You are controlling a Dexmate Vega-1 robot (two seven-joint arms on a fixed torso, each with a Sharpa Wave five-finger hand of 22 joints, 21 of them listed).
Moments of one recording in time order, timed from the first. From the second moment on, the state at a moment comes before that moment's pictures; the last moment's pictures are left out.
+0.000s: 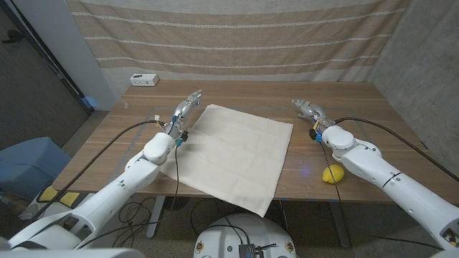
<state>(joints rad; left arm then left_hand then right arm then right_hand) 0.83 0.58 0.47 -1.31 -0.27 -0.40 0.12 0.18 0.14 0.67 0.07 0.20 0.05 -0.05 0.22 0.17 -0.03 -0.03 0.23 0.18 -0.08 0.02 0.19 0.17 -0.09 0.11 0.43 0.19 -0.90 -0.74 -0.46 -1.71 0.36 -0.21 -0.28 0.52 0.18 0.24 -0.04 0.20 0.16 0.01 0.21 0.18 0.17 0.08 0.21 0.18 0.13 0.10 0.21 0.18 0.27 0.12 0.22 0.17</state>
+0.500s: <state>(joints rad) 0.83 0.64 0.49 -1.32 -0.20 -0.39 0.09 0.21 0.15 0.70 0.07 0.19 0.18 -0.04 0.23 0.18 0.08 -0.03 0.25 0.18 -0.03 0.03 0.19 0.17 -0.06 0.13 0.44 0.19 -0.90 -0.76 -0.52 -1.86 0.22 -0.46 -0.40 0.54 0.14 0.26 -0.06 0.18 0.27 0.02 0.22 0.18 0.29 0.07 0.23 0.19 0.23 0.05 0.22 0.18 0.32 0.11 0.22 0.17</state>
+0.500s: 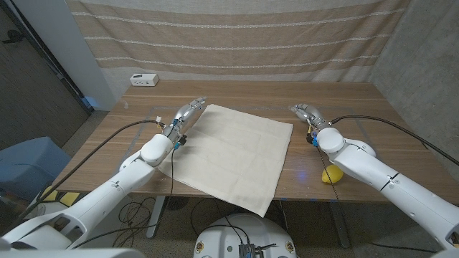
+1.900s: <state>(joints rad) 0.84 0.76 0.54 -1.44 0.01 -0.34 0.06 0.25 0.16 0.72 0.04 0.18 0.62 0.02 0.26 0.18 0.47 -0.05 0.29 0.18 0.18 -0.04 0.19 0.16 0.02 0.15 0.46 0.19 -0.82 -0.71 -0.83 -1.94 -0.24 -0.96 -0.52 0.70 0.04 0.26 -0.17 0.24 0.48 -0.04 0.25 0.19 0.29 0.02 0.20 0.20 0.14 -0.03 0.19 0.19 0.28 0.08 0.20 0.17</state>
